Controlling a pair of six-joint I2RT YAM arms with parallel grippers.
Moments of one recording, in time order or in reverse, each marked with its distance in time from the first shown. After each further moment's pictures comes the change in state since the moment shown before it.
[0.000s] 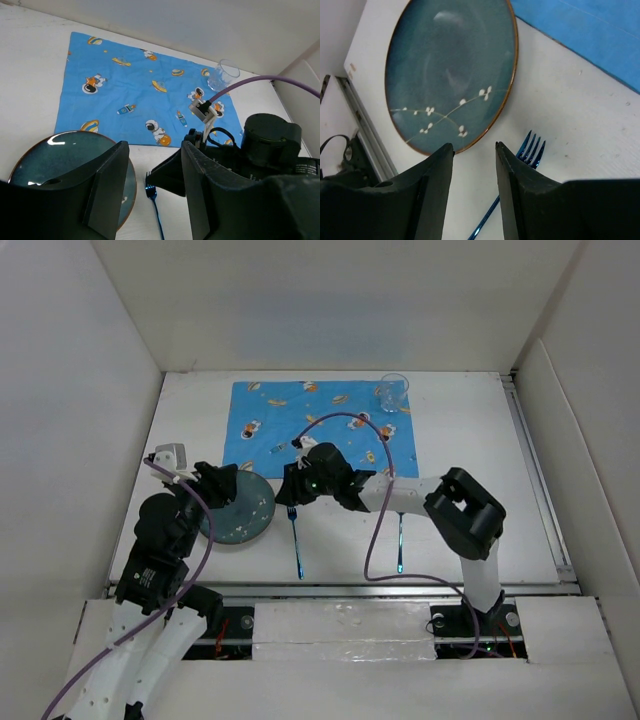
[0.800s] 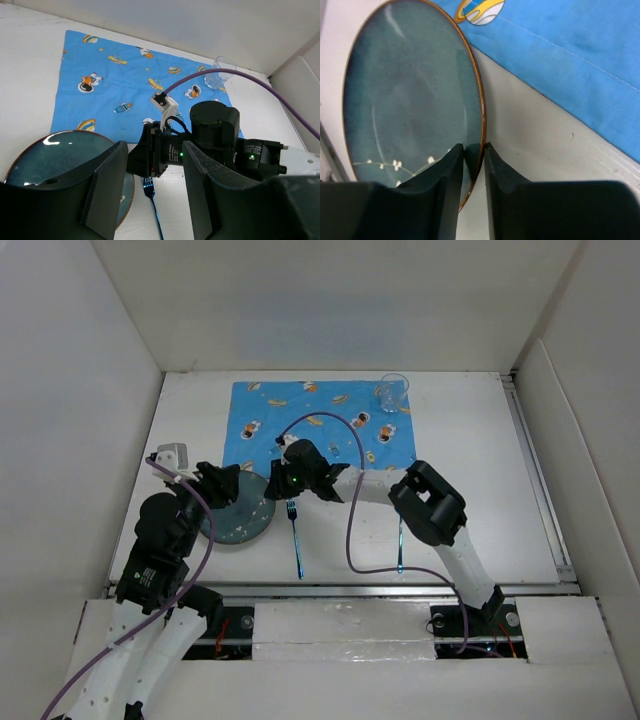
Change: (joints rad) left arm 0.000 0.003 0.000 0.000 0.020 0.000; right arm 0.001 0.285 0.302 -0.099 0.071 0.031
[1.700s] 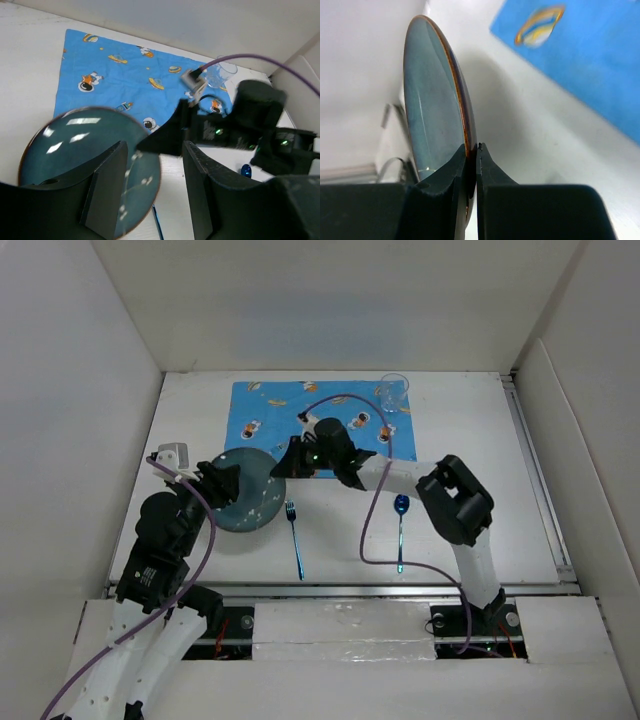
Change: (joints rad) left arm 0.000 0.005 0.000 0.000 0.002 0.000; right arm -0.079 -0.108 -0.087 0.152 -0.253 0.167
